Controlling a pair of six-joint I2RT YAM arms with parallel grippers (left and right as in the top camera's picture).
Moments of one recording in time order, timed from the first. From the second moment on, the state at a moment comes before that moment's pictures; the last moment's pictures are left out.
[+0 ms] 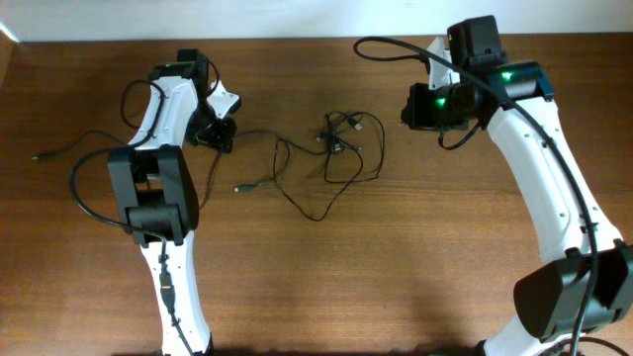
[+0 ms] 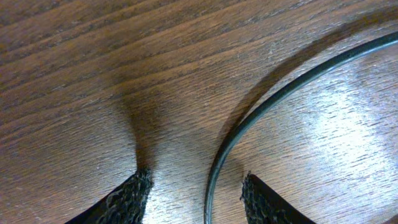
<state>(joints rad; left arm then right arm) 0.05 2.43 2.04 -1.16 0.06 0.43 0.19 1.81 1.78 -1.07 -0.31 0.22</state>
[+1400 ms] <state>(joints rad) 0.63 2.22 3.00 -1.47 -0.29 -0.29 0.19 1.81 1.78 -1.10 -0.31 0.22</state>
